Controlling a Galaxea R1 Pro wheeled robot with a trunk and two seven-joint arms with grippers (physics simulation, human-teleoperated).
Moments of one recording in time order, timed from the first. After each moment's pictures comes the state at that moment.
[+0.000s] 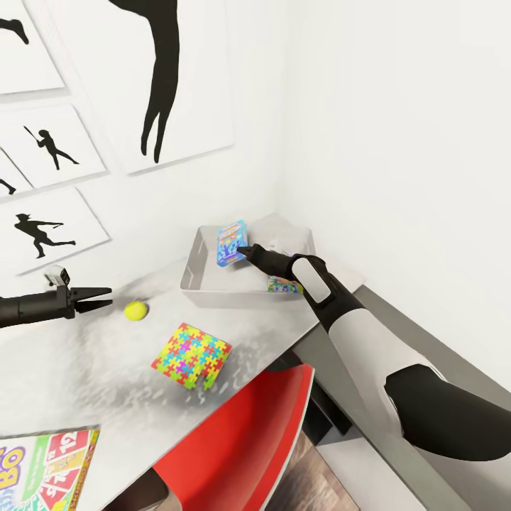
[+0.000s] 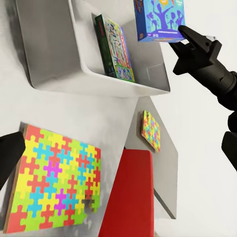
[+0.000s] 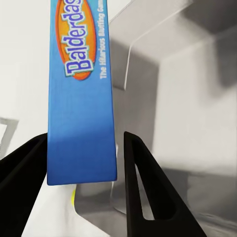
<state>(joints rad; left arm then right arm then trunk) -0.91 0.58 0.23 -0.87 0.04 1.03 -1.57 -1.22 0.17 0.27 -0.61 -0.94 0.51 0.10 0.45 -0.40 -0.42</state>
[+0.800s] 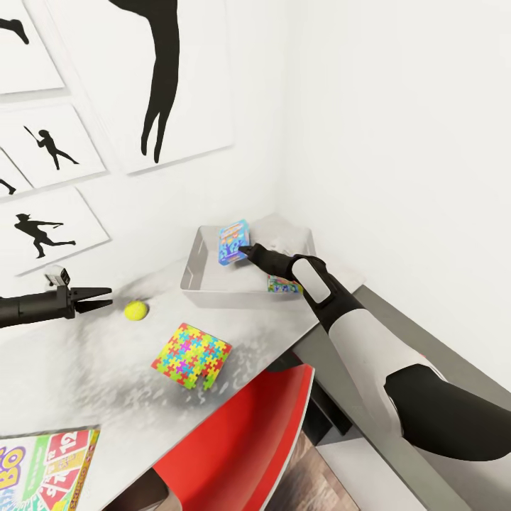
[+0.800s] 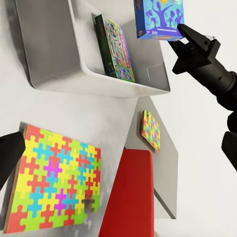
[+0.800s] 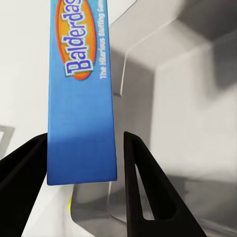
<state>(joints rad) -0.91 0.58 0.23 -0.87 0.04 1.03 -1.57 -1.22 0.17 0.27 -0.60 -0.94 0.48 0.09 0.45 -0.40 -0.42</state>
